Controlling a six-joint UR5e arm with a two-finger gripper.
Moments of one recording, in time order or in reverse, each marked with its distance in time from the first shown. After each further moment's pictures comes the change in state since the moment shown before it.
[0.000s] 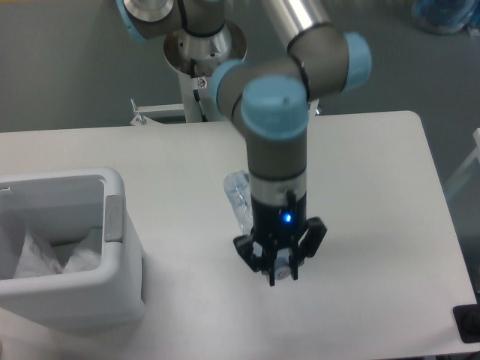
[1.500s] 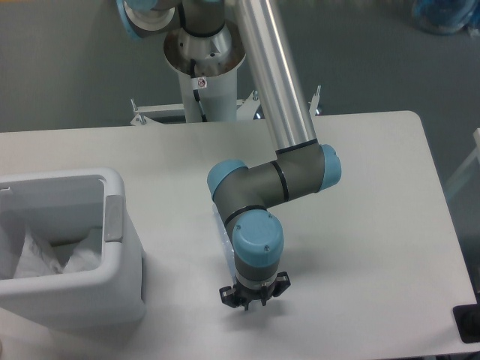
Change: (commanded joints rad) arm -0.089 -0.394 -0.112 -0.006 0.181 0.000
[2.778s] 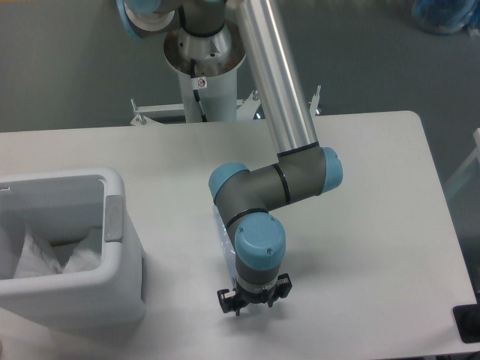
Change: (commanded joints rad) arm 0.002 -0.021 0.026 0.002 -0.023 0.000
